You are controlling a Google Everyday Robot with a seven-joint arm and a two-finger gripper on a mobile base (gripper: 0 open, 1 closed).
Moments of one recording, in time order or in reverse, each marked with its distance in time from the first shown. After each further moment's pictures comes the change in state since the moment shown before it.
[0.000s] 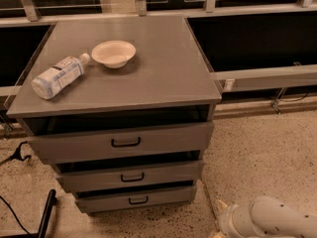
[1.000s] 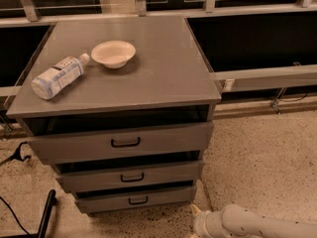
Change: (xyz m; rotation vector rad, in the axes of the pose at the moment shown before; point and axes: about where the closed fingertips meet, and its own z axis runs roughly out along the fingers) arm -0.011 -0.006 0.152 -0.065 -0.156 -0.071
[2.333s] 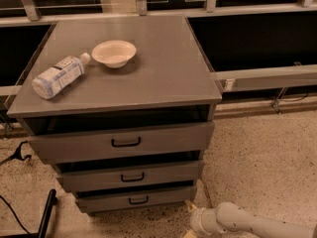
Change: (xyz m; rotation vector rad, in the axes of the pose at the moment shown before) arm 0.013 -0.029 0.043 0.008 -0.041 -0.080
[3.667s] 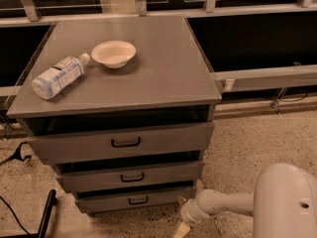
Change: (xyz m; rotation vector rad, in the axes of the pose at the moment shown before) arm 0.007 -0.029 0.055 -0.067 0.184 -0.127
